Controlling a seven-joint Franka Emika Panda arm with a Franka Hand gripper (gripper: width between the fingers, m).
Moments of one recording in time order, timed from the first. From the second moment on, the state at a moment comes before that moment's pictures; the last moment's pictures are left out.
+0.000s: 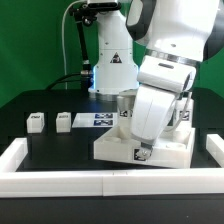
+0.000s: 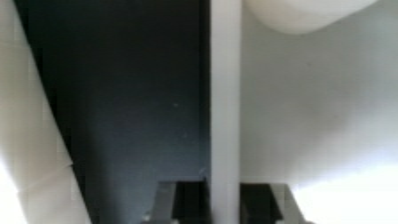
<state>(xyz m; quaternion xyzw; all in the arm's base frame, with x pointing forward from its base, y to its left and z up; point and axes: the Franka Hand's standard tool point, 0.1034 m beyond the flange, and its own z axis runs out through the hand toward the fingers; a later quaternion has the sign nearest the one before) 0.588 0.019 0.026 0.80 0.58 -0.05 0.13</state>
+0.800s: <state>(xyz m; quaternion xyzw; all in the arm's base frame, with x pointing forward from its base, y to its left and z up) 0.601 0.032 0.022 0.74 0.66 -0.07 0.12</state>
